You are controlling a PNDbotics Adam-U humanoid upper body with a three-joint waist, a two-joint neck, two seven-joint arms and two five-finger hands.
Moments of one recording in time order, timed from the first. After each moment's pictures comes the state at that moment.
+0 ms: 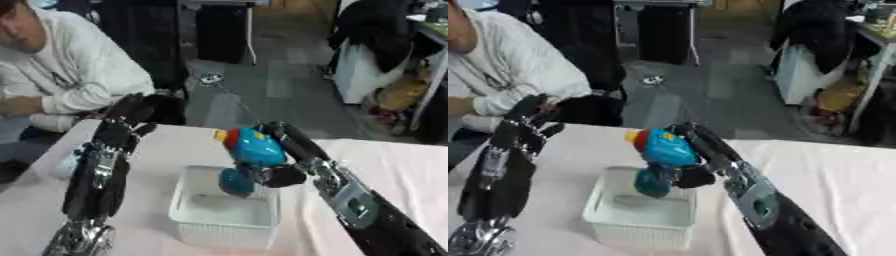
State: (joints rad) left arm -0.31 0.34 -0.09 -1.82 0.17 -0.28 0.17; right arm -1.04 -0.15 0.37 -0.90 0.44 -0.39 0.08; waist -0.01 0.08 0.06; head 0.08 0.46
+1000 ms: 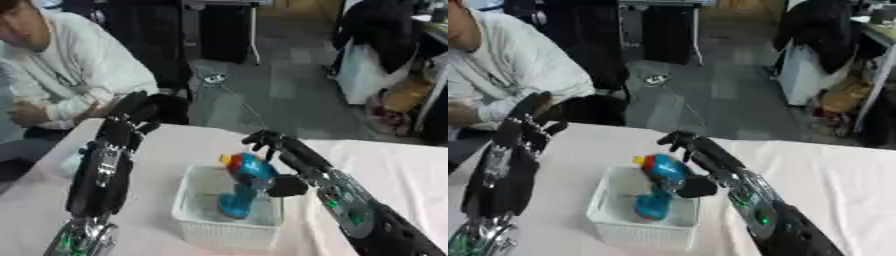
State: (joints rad) left arm -0.32 0.34 -0.09 -1.82 0.18 -0.28 0.17; right arm -1.03 -0.14 0.35 -0.86 0.57 -0.41 0.09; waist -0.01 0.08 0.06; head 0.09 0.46
